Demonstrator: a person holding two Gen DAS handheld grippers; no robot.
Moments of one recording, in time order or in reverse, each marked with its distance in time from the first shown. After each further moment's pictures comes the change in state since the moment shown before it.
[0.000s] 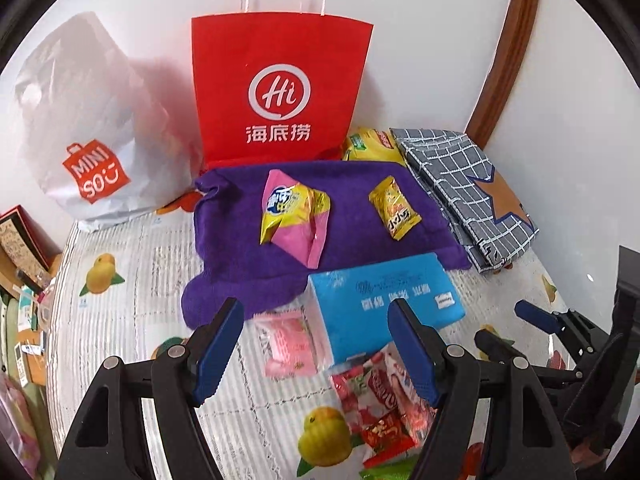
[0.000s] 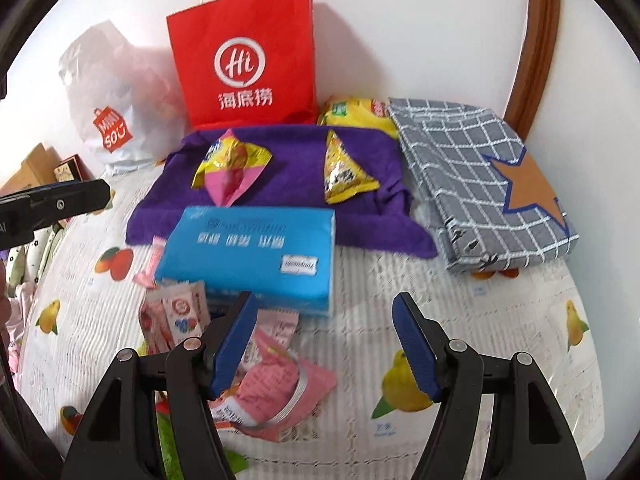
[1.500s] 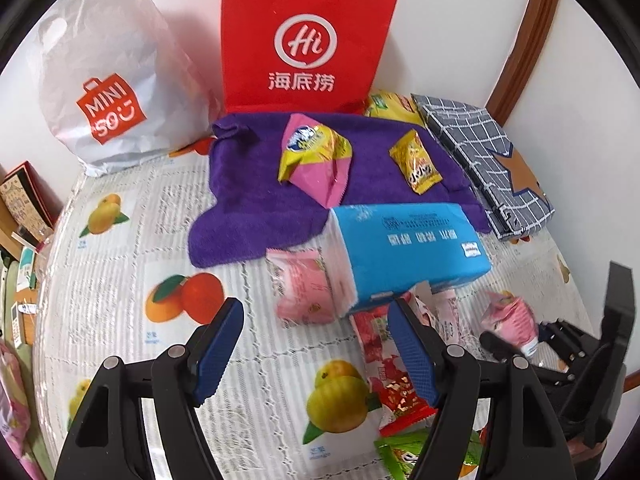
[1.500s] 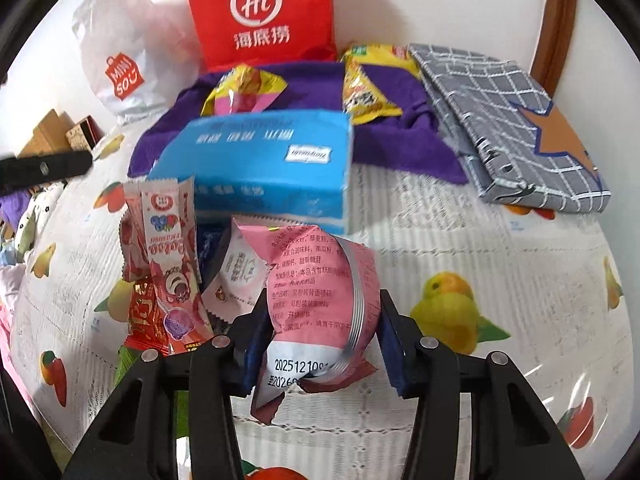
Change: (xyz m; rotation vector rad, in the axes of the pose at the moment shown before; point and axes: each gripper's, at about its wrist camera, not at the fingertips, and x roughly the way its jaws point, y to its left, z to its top) left arm 0.018 0.010 -0.044 -0.054 0.082 0.025; right arm 0.028 -0.010 -0.052 -0.035 0.083 0.072
